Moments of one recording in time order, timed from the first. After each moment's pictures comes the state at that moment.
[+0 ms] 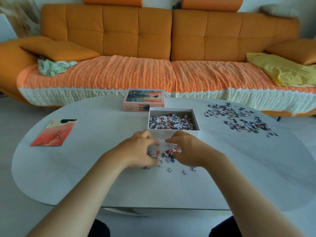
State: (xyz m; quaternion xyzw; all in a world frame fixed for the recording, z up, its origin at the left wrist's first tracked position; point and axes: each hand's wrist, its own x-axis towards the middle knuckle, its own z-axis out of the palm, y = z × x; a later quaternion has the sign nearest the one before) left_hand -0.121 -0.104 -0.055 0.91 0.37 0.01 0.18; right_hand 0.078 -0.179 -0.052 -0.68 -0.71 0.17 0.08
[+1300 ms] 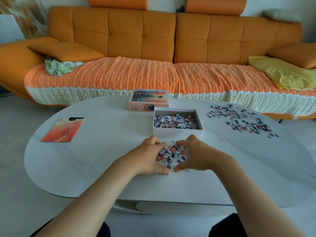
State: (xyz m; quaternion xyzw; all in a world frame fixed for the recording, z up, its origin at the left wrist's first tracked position) left_hand -0.119 -0.129 -0.067 0.91 0.36 0.00 0.21; right_hand 0.075 -0.199 -0.045 -0.73 -0.65 0.22 0.02
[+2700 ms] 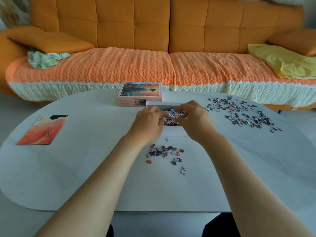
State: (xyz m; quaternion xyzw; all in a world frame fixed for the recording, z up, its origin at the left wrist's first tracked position) left_hand -0.055 -0.064 -0.062 0.89 0.38 0.22 0.11; right_hand 0.108 -0.134 -0.045 -0.72 -0.61 0.04 0.33
